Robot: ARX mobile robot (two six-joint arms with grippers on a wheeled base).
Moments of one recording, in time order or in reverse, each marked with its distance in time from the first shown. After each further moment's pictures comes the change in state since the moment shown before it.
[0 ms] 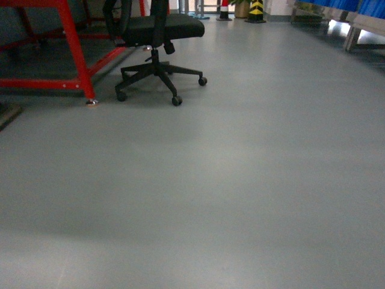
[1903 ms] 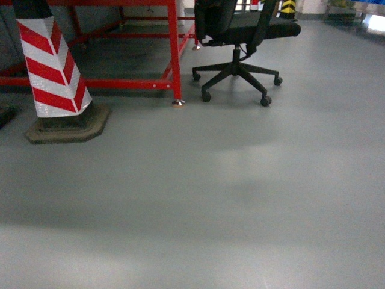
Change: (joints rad) left arm 0.000 0.000 0.000 -0.003 0.000 0.000; right arm 0.000 0.000 0.000 -0.002 0.000 0.000
